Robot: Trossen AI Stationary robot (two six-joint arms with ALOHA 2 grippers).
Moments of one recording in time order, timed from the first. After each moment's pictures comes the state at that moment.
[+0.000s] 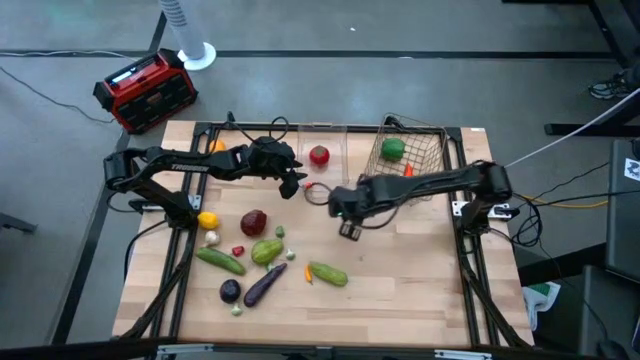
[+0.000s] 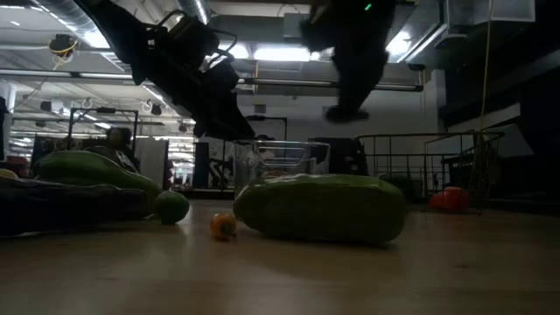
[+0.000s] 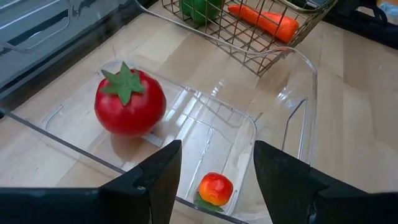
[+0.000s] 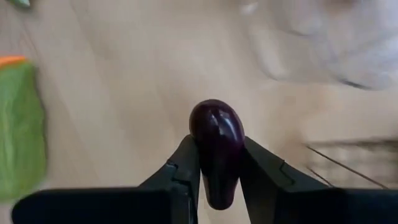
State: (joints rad) left arm 0.41 1.44 0.71 0.14 0.06 -0.15; right arm 0.09 1.82 1.57 -1.09 0.22 0.41
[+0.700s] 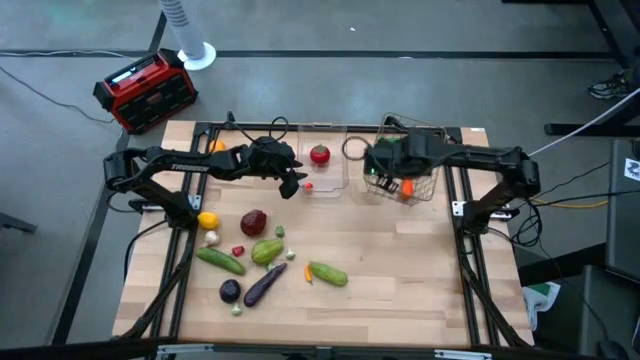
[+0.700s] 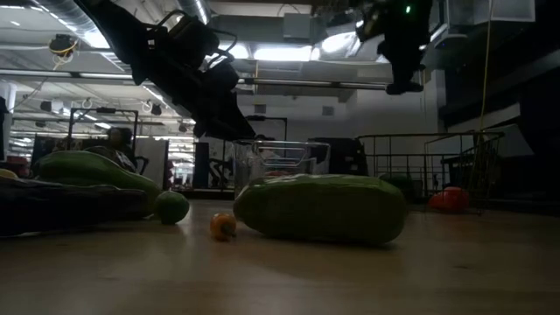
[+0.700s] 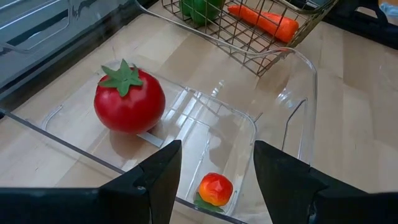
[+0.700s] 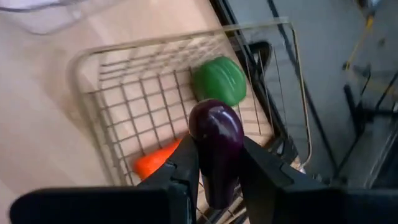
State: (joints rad) left arm 0.41 1.44 0.71 0.14 0.06 -0.15; right arm -0.14 1.58 1.56 -1.49 0.57 0.41
